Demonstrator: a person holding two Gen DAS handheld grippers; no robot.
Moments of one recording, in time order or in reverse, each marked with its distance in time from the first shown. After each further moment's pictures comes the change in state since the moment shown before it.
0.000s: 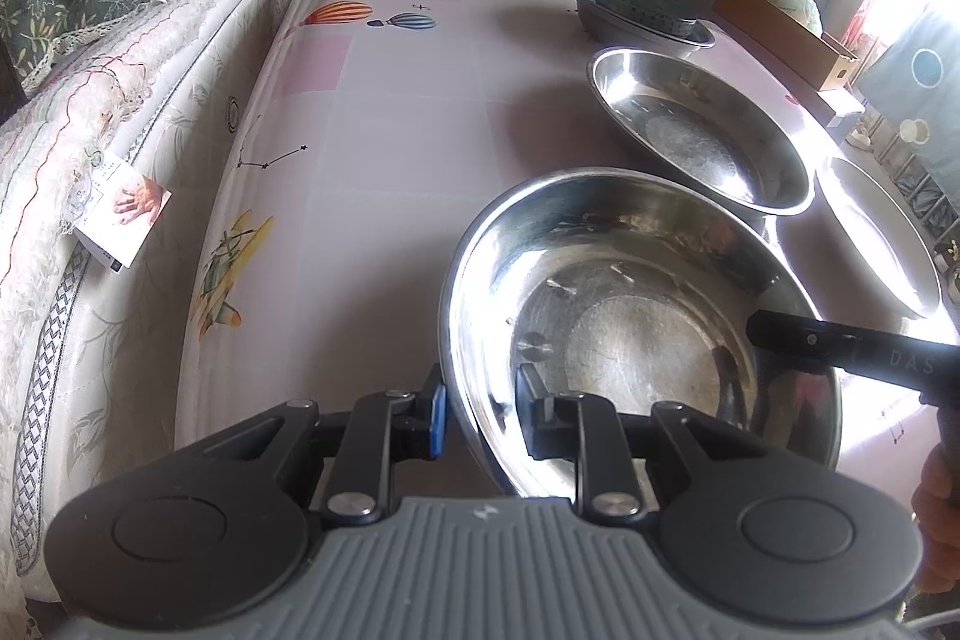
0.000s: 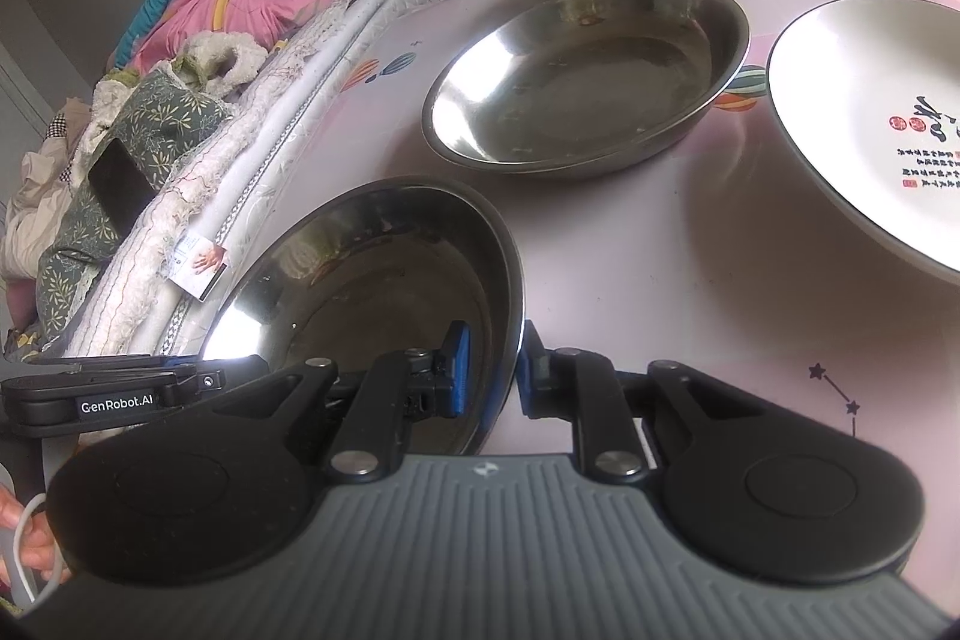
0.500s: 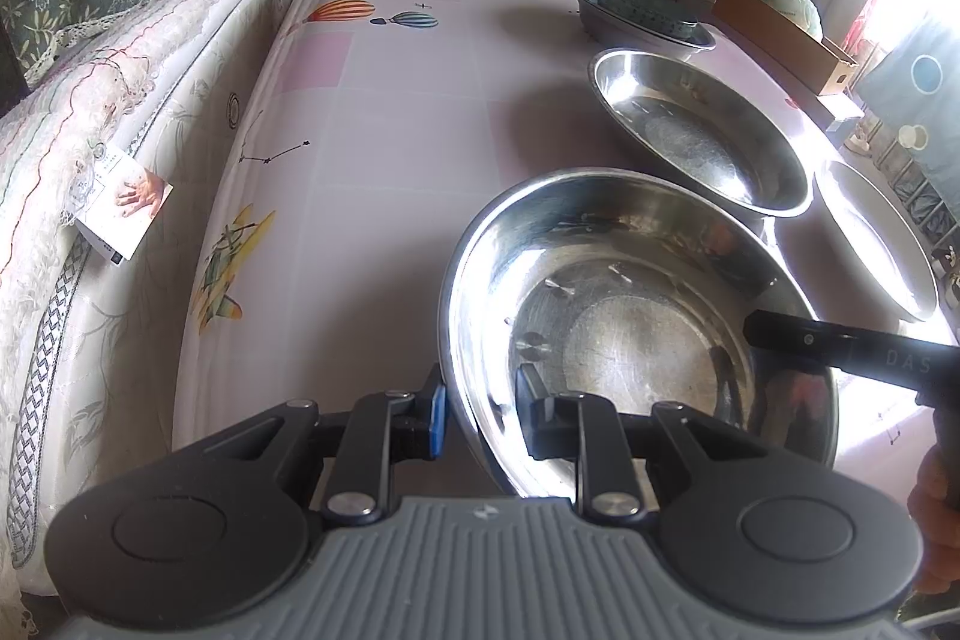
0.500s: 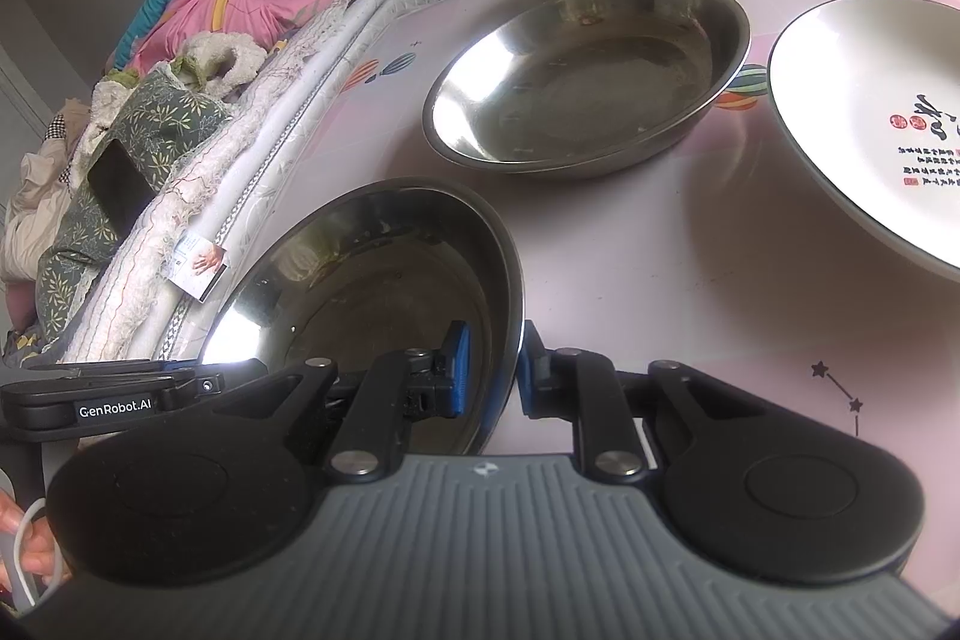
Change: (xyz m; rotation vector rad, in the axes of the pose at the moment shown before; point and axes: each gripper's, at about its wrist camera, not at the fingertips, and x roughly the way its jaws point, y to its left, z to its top) left arm -0.001 0.001 -0.001 -0.010 -0.001 -0.005; right arm 0.000 0.000 0.000 0.002 0.001 0.001
